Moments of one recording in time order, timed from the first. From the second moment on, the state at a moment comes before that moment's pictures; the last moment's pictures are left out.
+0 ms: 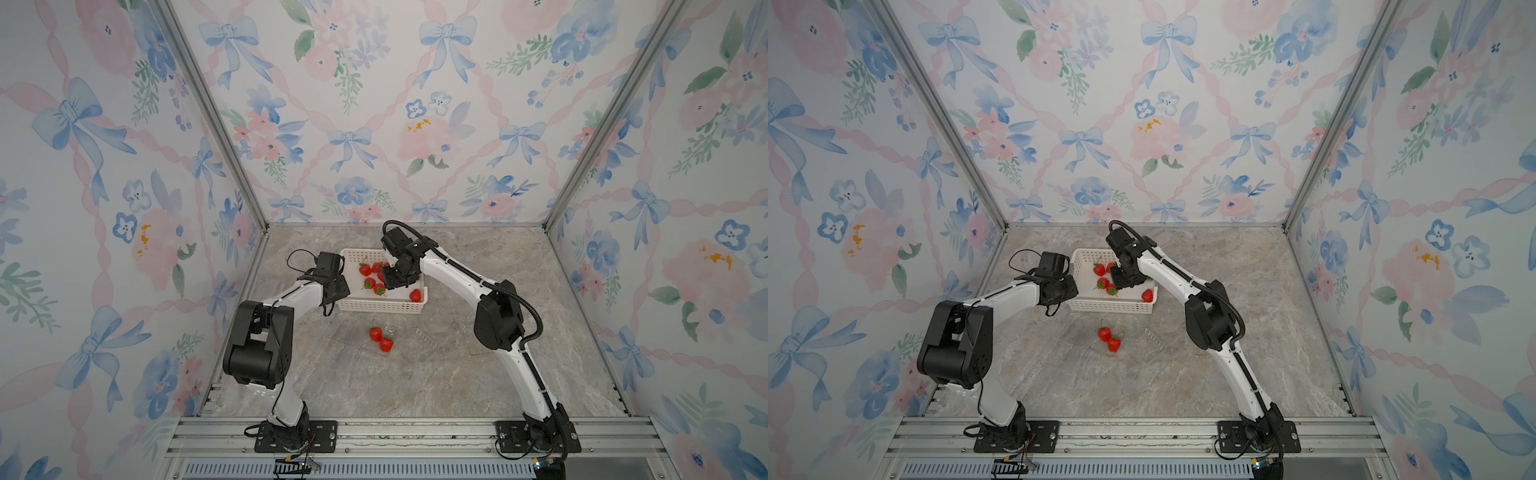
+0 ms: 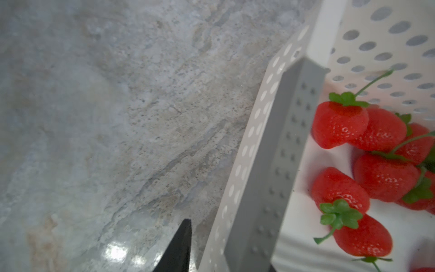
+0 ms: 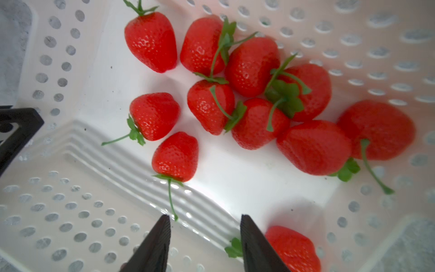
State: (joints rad) left arm -0.17 1.70 1.00 -0.31 -0.09 -0.55; right arm 0.72 2.41 2.29 -1.06 -0.04 0.30
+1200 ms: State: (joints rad) left arm 0.16 1.10 0.49 -0.33 -0.04 -0.71; right arm 0.89 2.60 2.53 -1.07 -0.26 0.24
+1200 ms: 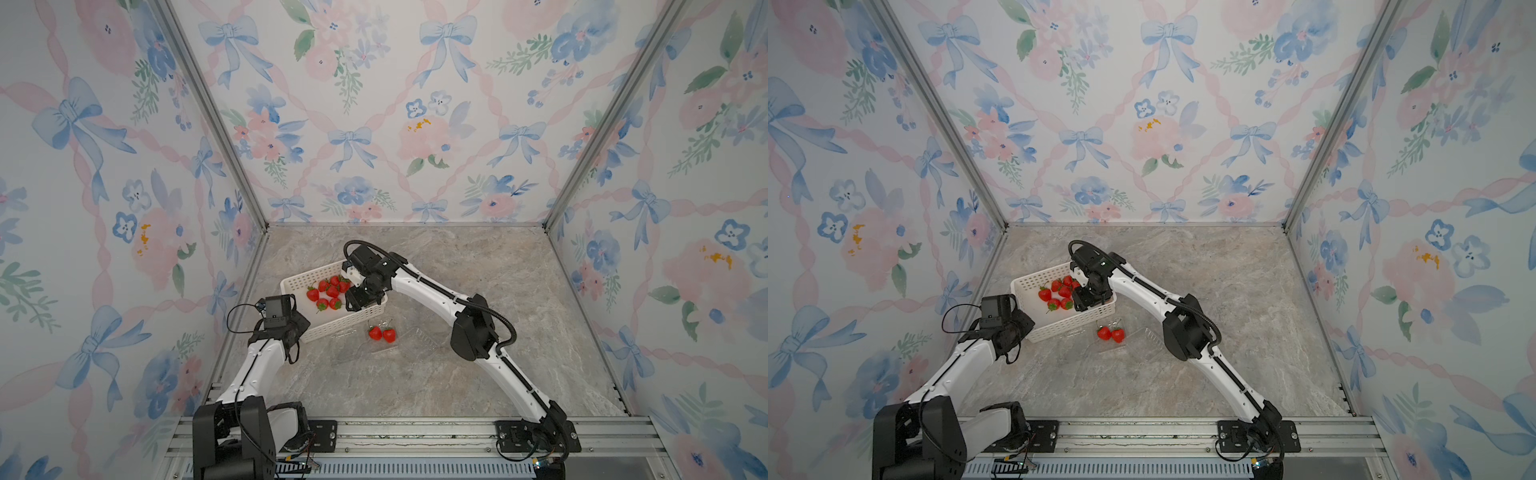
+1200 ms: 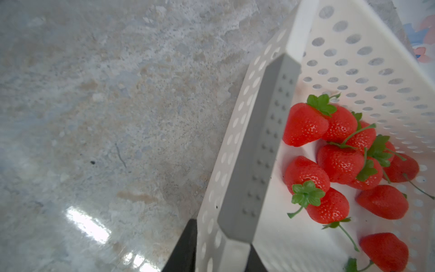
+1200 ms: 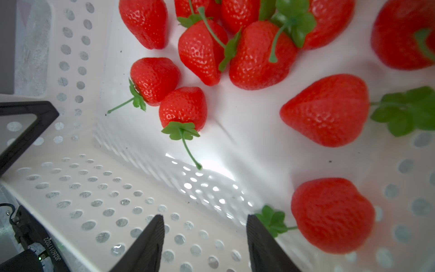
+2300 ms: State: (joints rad) left arm 0.17 0.91 0.52 -0.35 -0.05 -0.71; right arm 0.93 2.69 2.59 -0.85 -0.28 0.28
